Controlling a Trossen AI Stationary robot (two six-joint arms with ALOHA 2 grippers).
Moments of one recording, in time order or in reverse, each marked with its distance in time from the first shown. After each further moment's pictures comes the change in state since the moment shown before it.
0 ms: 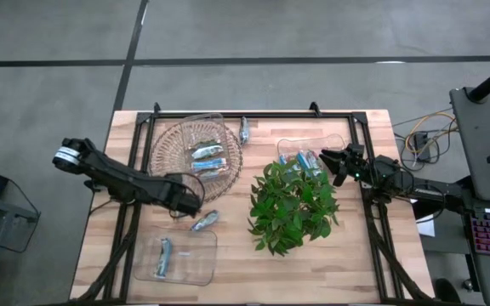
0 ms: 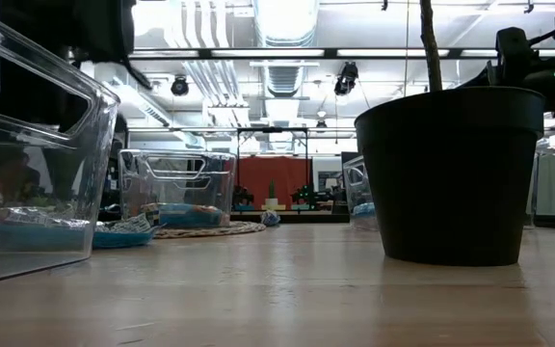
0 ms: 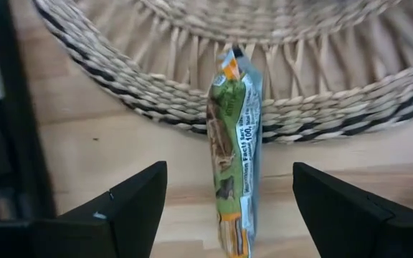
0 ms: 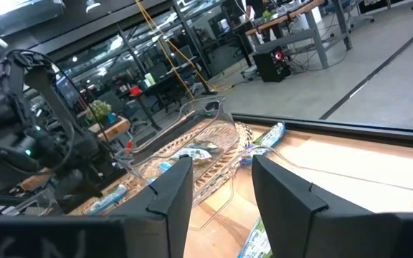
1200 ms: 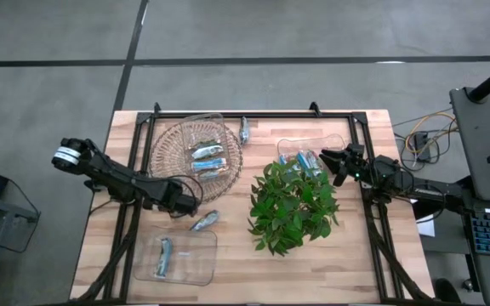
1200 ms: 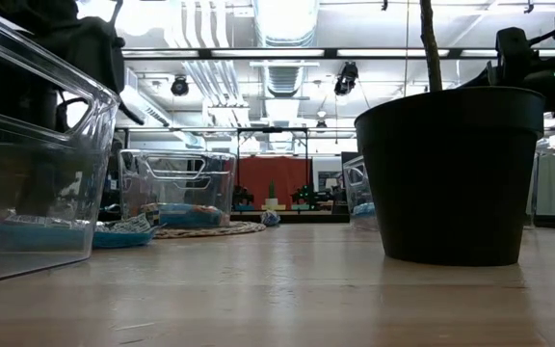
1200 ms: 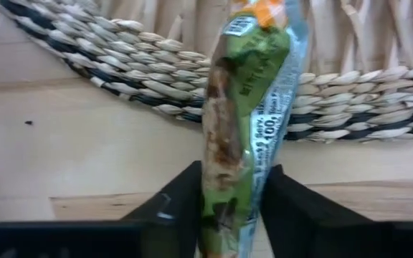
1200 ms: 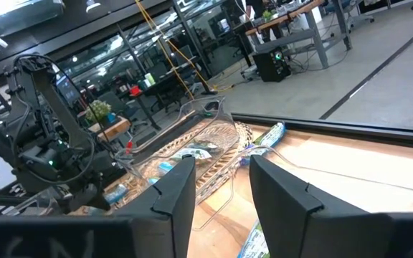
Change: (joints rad) left arm 0.021 -0.001 -0.216 0.309 0.110 -0.025; right arm 0.000 0.000 0.000 0.000 0.000 0.000
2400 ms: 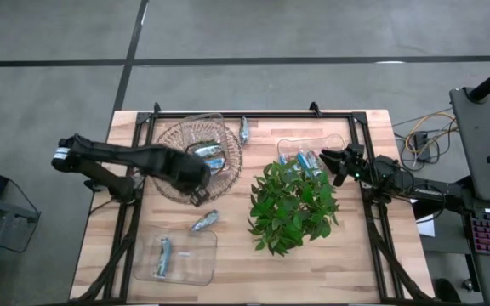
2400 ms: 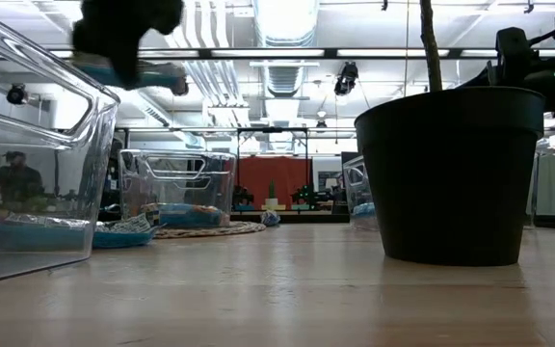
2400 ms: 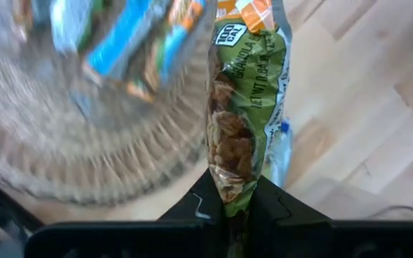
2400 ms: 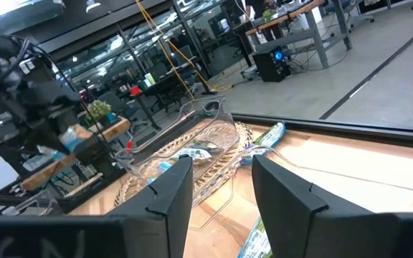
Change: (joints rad) left arm 0.140 -0.020 0.691 -0.484 -0.082 0.851; right arm 0.000 0.000 0.000 0.000 0.000 0.000
